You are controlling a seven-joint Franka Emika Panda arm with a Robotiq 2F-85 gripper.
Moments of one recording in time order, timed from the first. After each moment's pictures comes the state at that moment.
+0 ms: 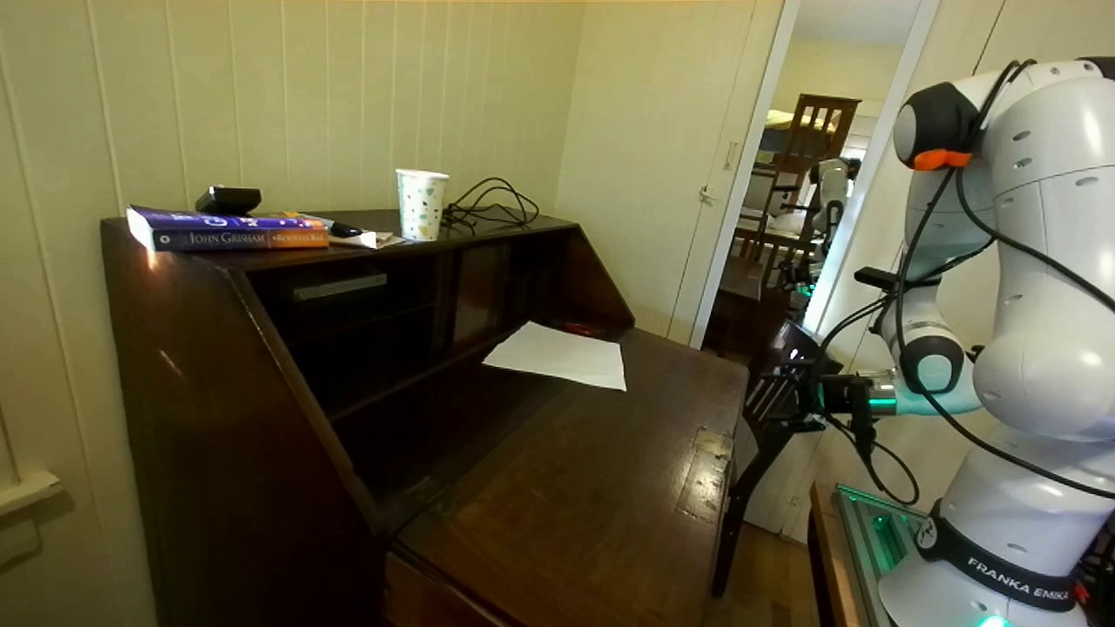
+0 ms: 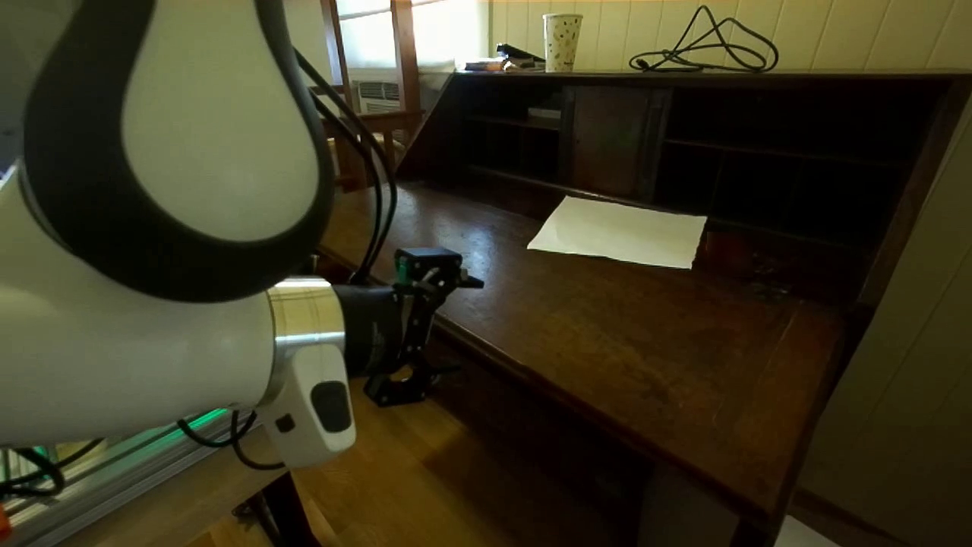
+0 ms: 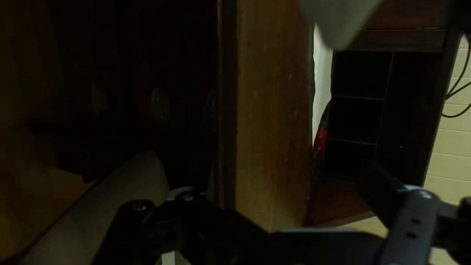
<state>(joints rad) -0.81 0.47 -0.72 -2.55 1.65 1.71 -1.30</state>
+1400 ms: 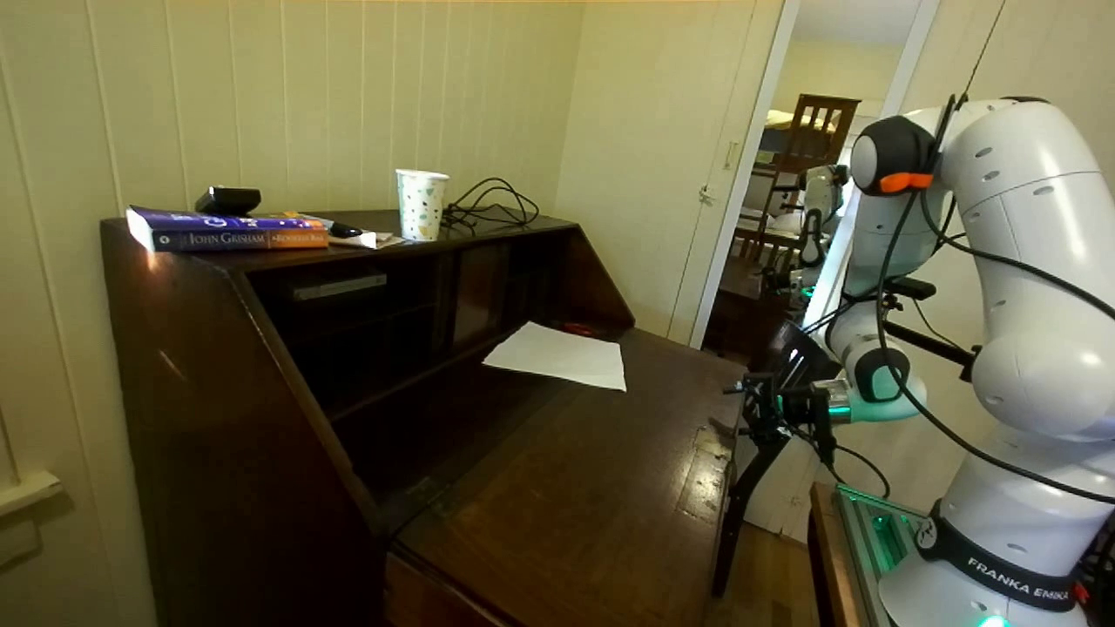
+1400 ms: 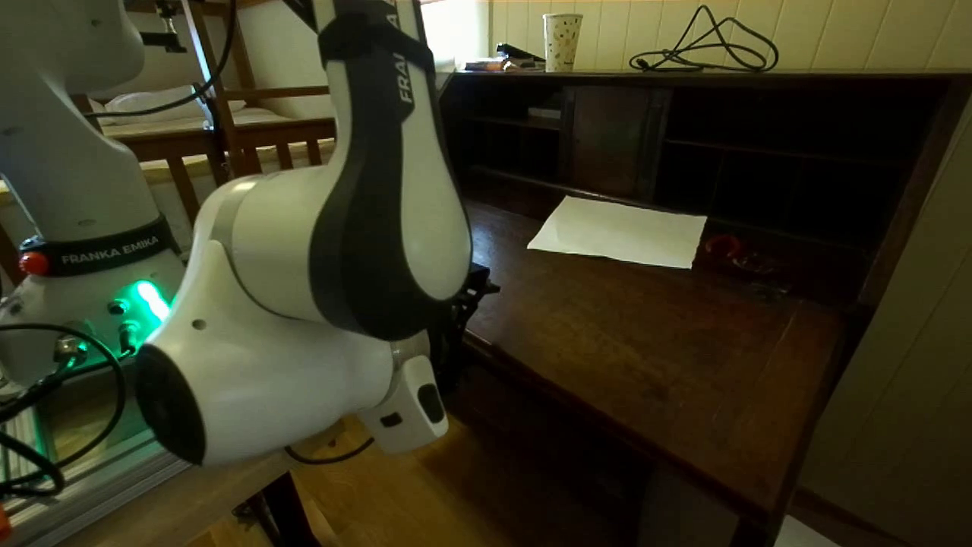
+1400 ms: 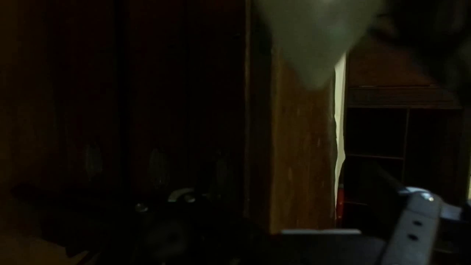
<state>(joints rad) -0.82 0.63 -0.55 -2.42 1.65 1.66 -1.28</state>
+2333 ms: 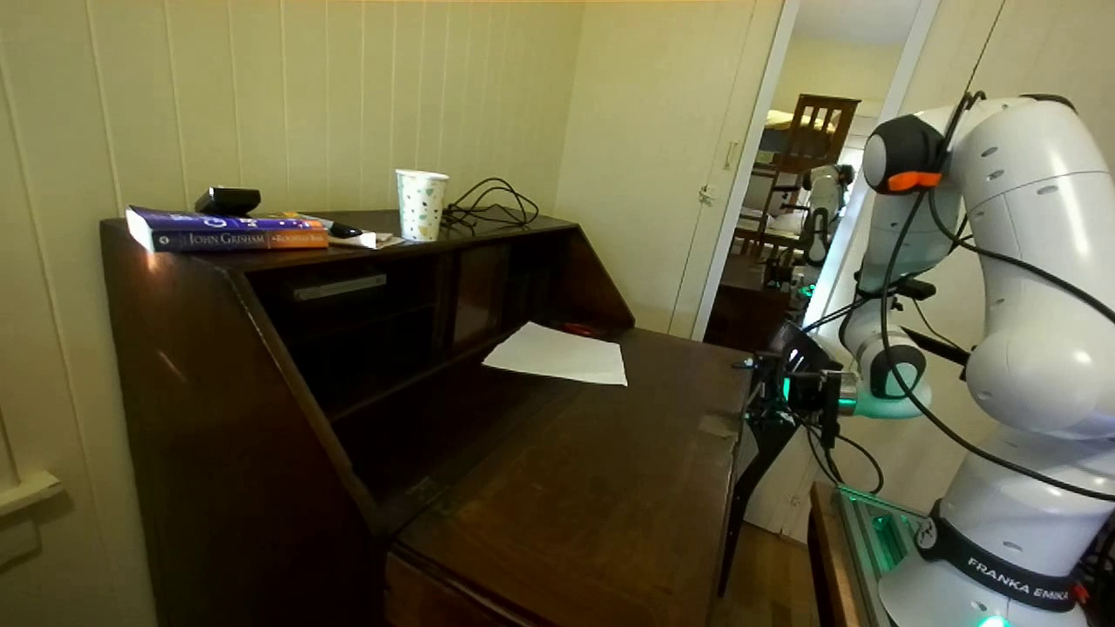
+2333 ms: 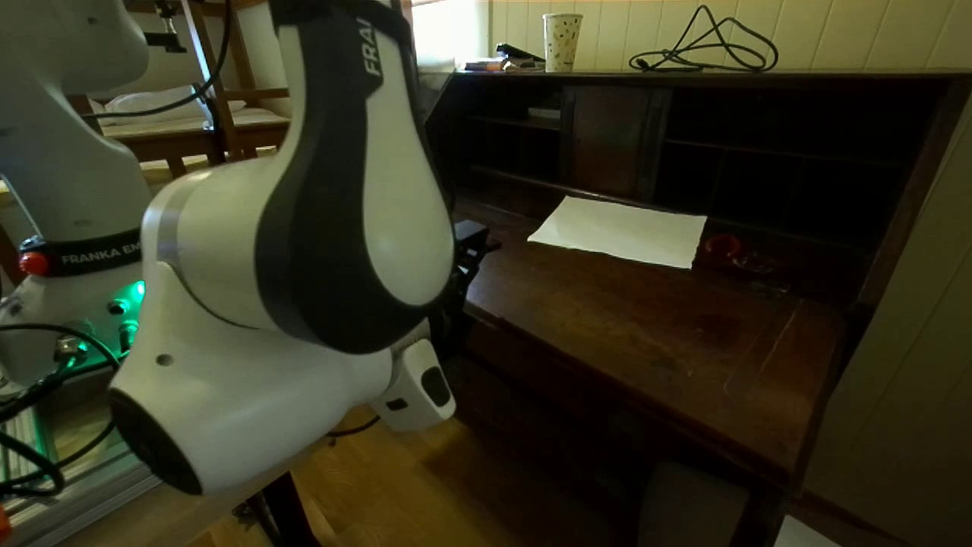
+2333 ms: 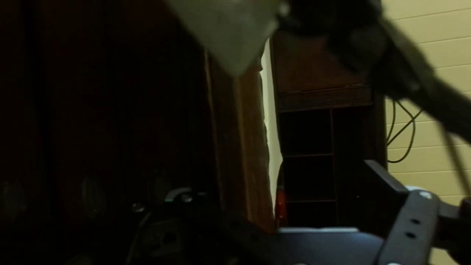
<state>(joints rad) -0.88 0.61 -0.57 -2.41 1.58 1.44 -1.21</state>
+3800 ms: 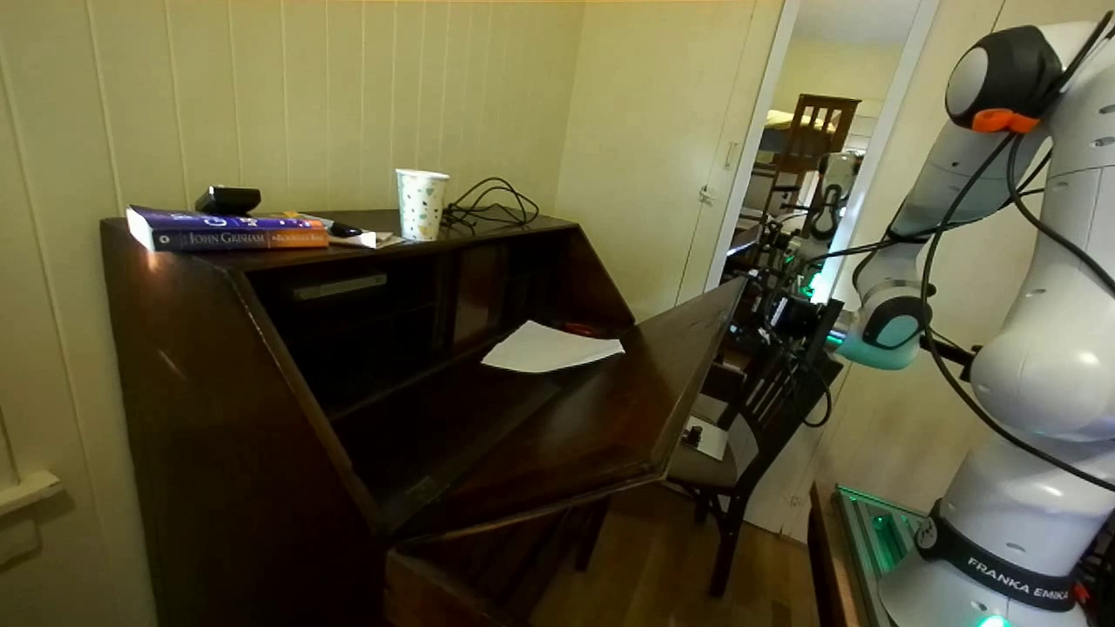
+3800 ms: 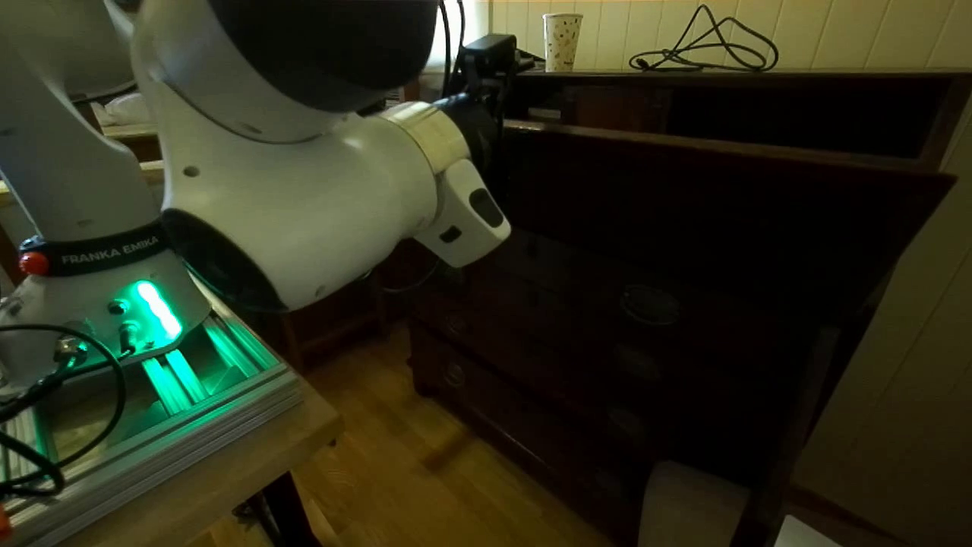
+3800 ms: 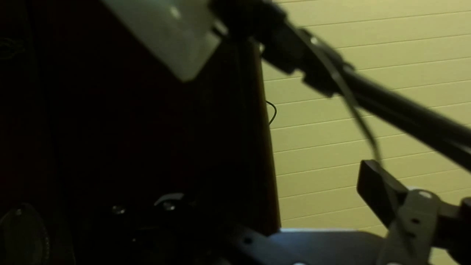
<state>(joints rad) -0.83 0.26 -0.56 -2.51 1.67 1.33 -1.04</state>
